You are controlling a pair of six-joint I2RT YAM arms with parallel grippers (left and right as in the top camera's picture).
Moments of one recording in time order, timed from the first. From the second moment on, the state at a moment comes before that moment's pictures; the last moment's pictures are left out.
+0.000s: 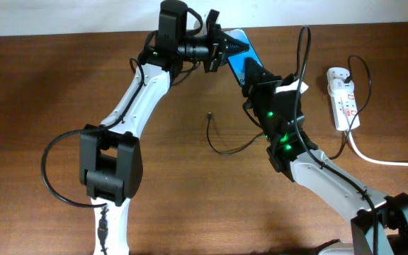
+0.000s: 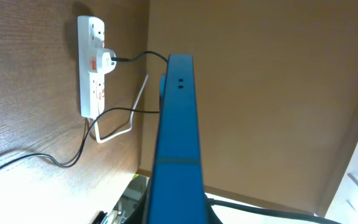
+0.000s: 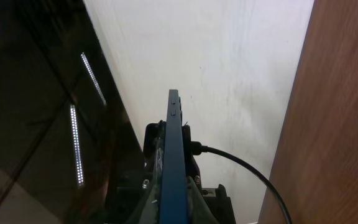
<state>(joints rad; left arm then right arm) -0.34 2.22 1.95 -0.12 1.11 -1.25 0.40 1.54 0.81 0.70 0.14 1.74</state>
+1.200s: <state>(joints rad) 0.11 2.22 1.96 -1.16 1.07 -0.07 0.29 2.06 1.19 -0.08 -0.65 0.73</state>
